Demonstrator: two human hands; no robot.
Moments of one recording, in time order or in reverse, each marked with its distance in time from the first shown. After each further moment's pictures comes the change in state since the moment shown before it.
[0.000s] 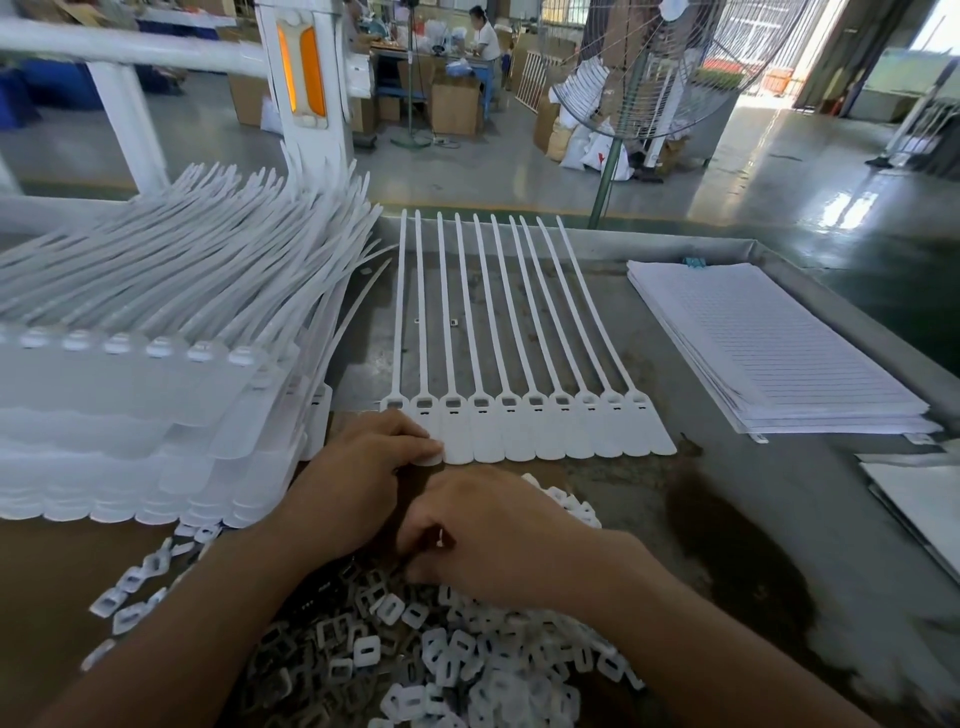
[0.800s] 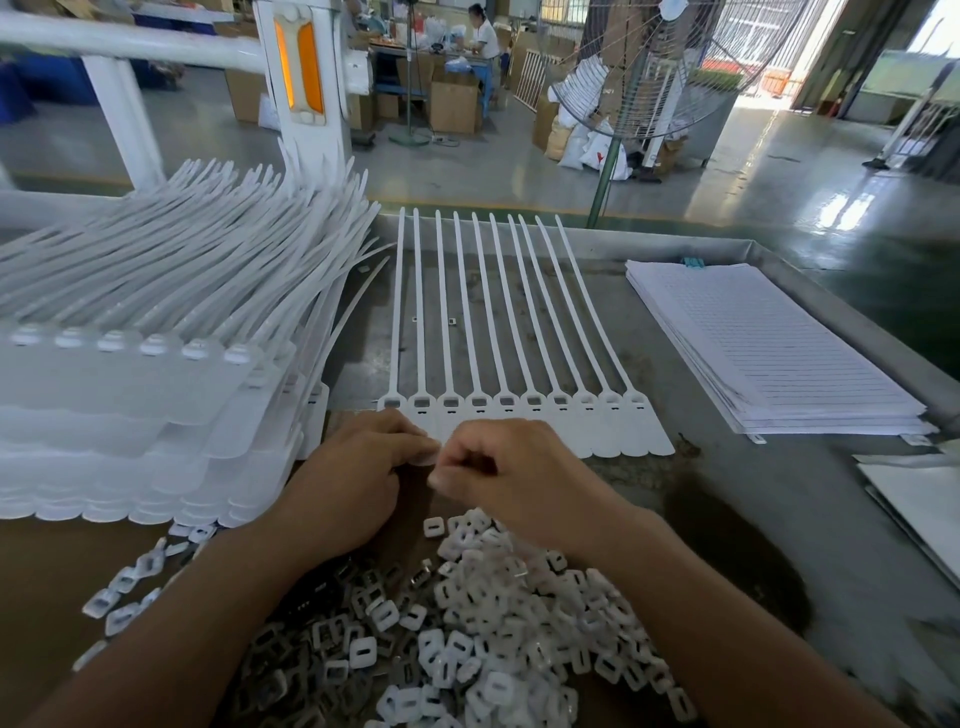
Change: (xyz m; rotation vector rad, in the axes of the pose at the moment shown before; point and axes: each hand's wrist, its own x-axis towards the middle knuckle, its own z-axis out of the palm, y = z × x) left_hand -0.001 0.004 -0.004 0.035 -0.040 -0.013; right_hand -0.001 0.028 -0.008 0.304 0.254 0.119
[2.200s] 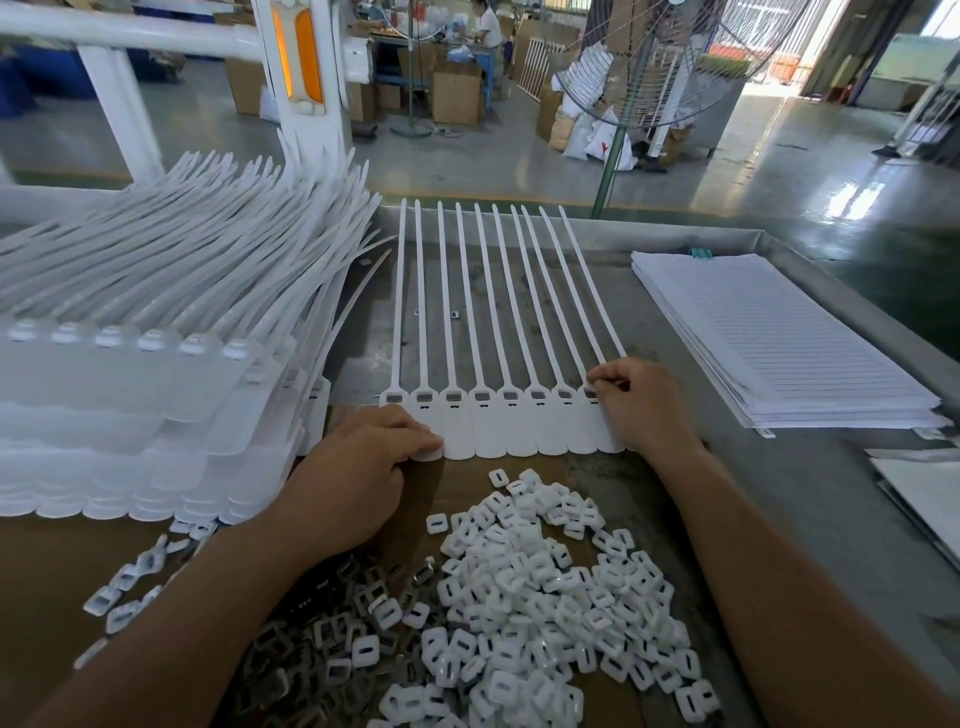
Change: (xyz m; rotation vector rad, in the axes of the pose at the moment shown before) left_hand -0.002 -0.002 0.001 -0.010 0.011 -0.027; right_hand 0.025 0.125 -0.047 -0.184 0.565 0.407
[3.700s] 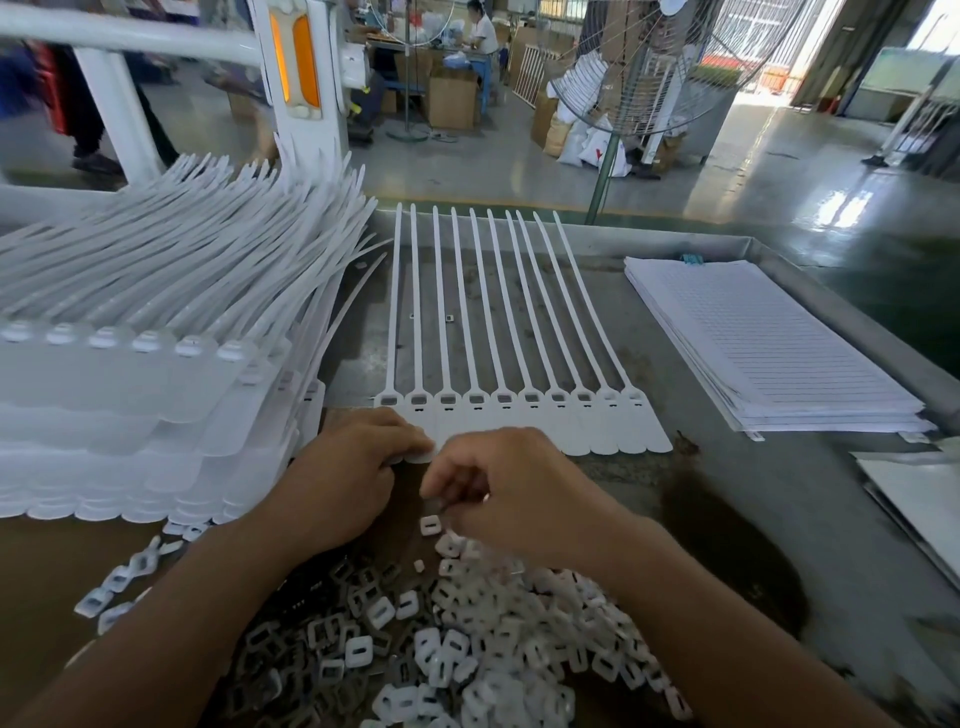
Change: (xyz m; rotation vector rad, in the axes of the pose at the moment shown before) left_hand 0.003 -0.001 -0.005 -0.017 -0.006 0.030; right_hand -0.094 -0.110 -0.013 0.161 -0.607 -0.416
